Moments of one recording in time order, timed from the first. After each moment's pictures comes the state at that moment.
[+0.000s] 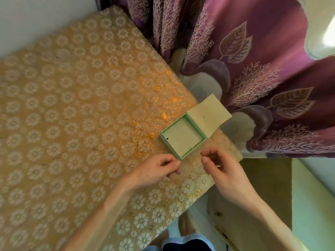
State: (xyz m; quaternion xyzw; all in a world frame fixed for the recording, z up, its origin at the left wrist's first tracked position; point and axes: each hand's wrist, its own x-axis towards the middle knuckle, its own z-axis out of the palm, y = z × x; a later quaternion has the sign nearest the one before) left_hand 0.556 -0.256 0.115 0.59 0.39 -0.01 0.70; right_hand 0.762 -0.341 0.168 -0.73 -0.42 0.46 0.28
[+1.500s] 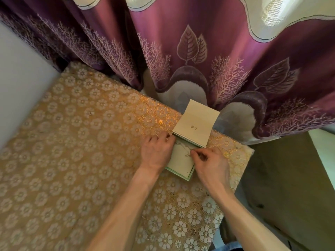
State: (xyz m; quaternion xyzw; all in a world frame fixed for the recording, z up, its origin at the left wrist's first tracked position) left_hand 0.636 -0.144 0.069 0.95 0.30 -0.04 0.00; right_hand 0.741 -0.285 0.080 -0.90 -0.23 0.25 0.28
